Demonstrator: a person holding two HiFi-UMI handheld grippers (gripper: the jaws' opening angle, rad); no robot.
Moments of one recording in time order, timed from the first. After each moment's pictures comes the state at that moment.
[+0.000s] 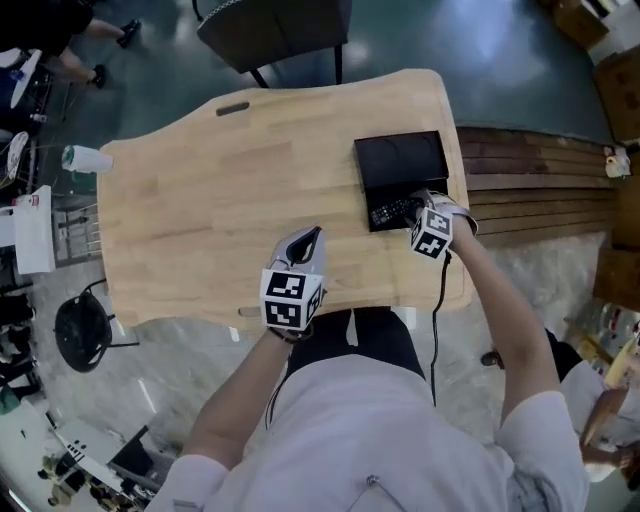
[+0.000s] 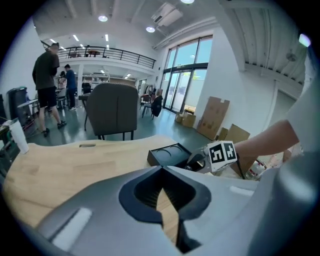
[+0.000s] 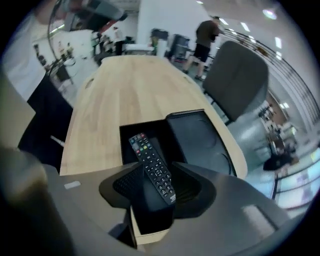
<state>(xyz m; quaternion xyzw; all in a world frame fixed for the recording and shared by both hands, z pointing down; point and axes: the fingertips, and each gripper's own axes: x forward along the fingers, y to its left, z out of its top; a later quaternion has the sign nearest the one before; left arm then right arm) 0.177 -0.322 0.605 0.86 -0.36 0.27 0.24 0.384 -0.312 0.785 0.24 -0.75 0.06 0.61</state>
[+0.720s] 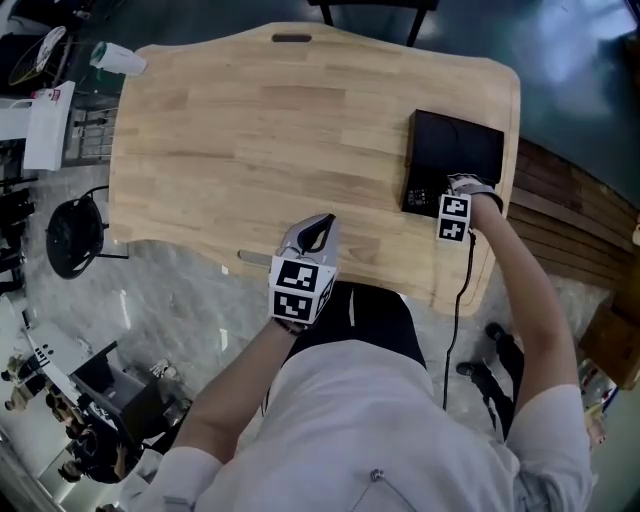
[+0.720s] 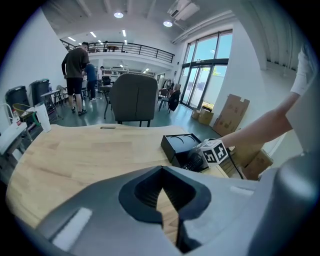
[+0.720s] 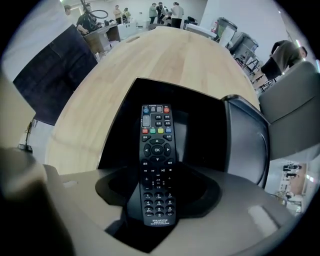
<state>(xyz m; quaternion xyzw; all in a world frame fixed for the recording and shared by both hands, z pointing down) 0.129 -0.279 0.652 0.80 -0.44 0.29 0.29 0.379 -0.311 0.883 -0.01 -0.70 -0.08 0.71</state>
